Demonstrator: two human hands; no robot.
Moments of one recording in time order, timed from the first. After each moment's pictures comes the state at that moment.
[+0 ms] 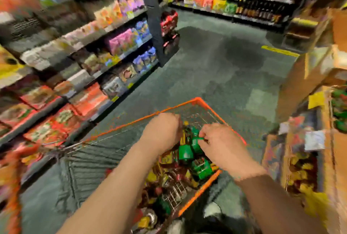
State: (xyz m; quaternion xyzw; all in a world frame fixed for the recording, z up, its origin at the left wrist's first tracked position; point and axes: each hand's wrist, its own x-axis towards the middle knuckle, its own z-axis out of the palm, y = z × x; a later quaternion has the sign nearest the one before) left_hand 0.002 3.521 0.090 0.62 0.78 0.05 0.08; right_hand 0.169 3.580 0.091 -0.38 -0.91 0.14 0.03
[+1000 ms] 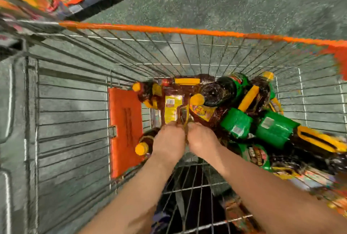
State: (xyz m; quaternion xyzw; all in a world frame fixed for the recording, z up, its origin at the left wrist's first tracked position) left_hand -0.039 3.461 -0.255 0.27 0.89 0.01 0.38; right_hand 0.009 3.562 -0.282 -0.07 -0.91 0.19 -0.37
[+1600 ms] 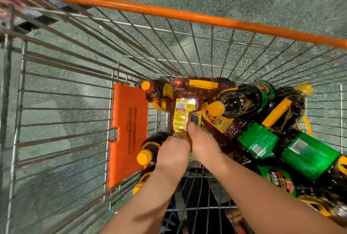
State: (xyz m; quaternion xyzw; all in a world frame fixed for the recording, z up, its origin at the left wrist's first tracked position) left_hand -0.033 3.449 -0.312 0.22 0.88 0.00 0.42; right_hand 0.002 3.547 -0.377 -0.09 -0.92 0.22 -0.30
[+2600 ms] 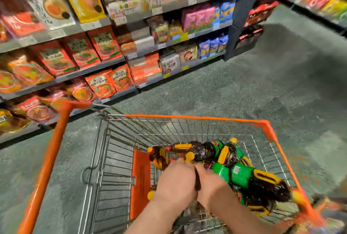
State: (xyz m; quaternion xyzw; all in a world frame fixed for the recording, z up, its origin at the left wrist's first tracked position) left_hand -0.019 3.451 -0.007 0.38 0.89 0.01 0.25; right_hand 0.054 3.557 -0.079 -0.17 -0.93 0.27 -0.21
